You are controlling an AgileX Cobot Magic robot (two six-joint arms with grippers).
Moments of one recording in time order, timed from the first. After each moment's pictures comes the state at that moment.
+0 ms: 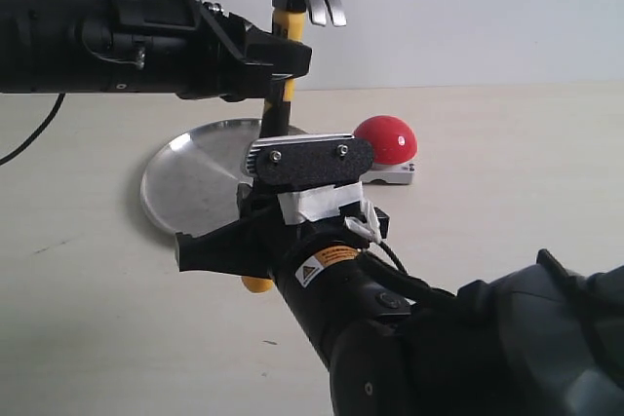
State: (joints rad) left arm -0.52 1.52 -1.00 -1.71 0.52 1.70; right arm 1.13 1.84 -0.76 0.90 -0.87 -0.20
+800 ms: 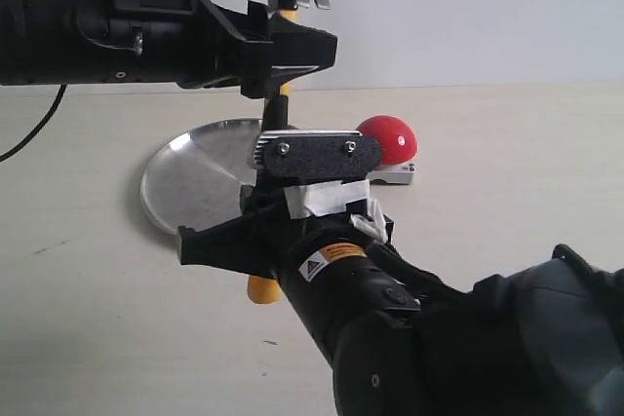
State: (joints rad) left arm -0.52 1.51 -1.01 -1.73 0.53 1.67; right arm 1.13 1.81 -0.76 0.97 -0.83 -0.20
